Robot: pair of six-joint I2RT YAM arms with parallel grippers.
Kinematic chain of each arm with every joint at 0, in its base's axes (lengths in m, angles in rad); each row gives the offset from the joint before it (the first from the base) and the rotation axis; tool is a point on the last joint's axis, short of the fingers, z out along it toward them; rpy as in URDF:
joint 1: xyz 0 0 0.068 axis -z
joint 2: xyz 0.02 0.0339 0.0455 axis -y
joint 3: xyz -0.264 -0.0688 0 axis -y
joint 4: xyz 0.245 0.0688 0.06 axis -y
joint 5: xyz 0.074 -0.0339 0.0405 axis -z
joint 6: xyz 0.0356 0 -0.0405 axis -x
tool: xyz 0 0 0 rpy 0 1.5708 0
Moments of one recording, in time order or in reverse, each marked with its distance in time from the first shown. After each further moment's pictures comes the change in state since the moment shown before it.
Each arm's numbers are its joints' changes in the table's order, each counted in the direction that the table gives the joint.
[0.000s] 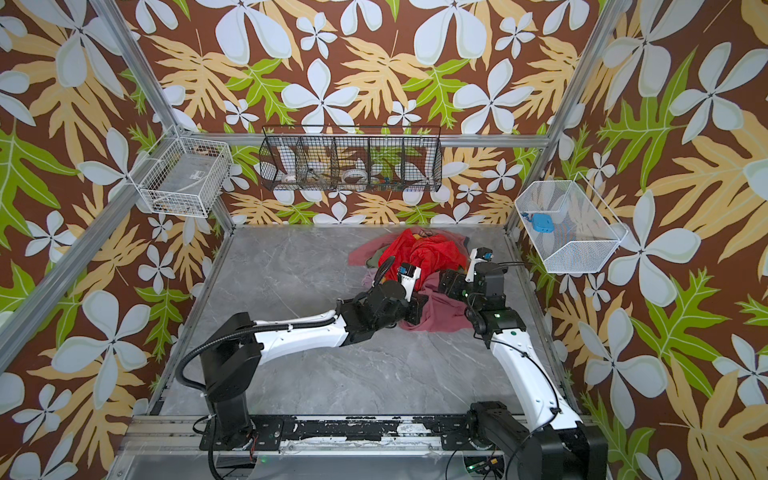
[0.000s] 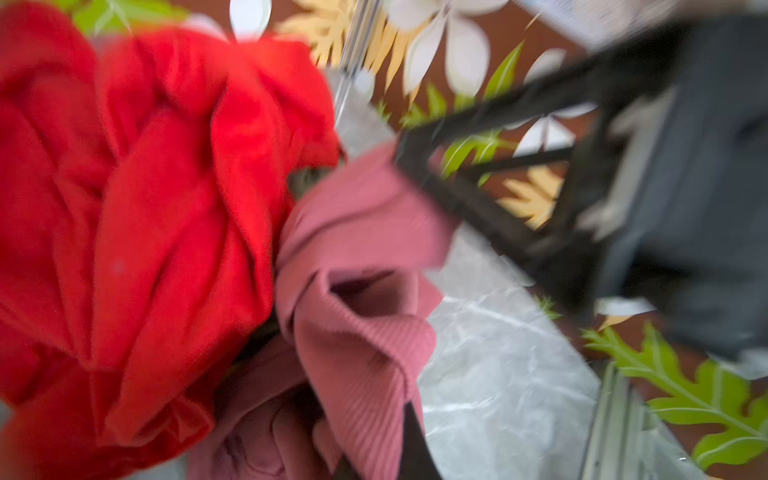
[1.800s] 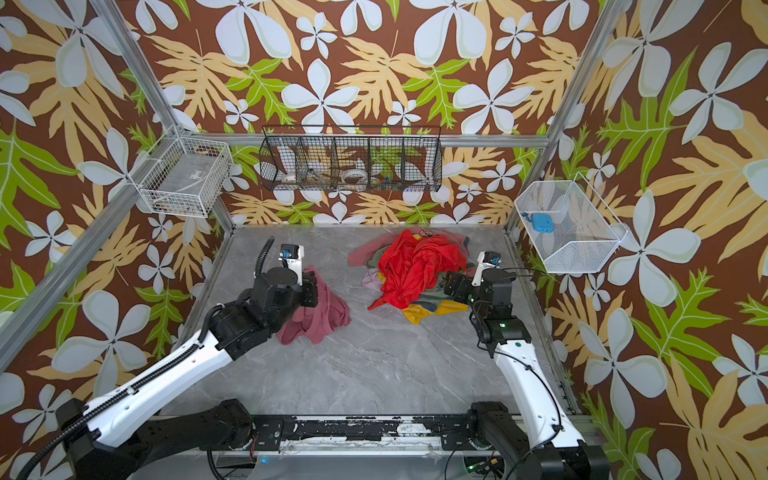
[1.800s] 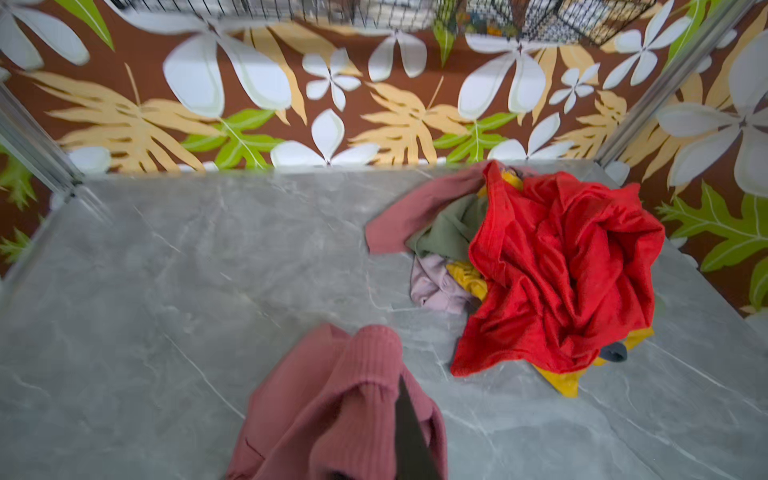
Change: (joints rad) left arm -0.314 0.718 -0.347 -0.516 -0.307 -0.121; right arm 0.039 0.048 -0.043 0.037 -0.036 0.019
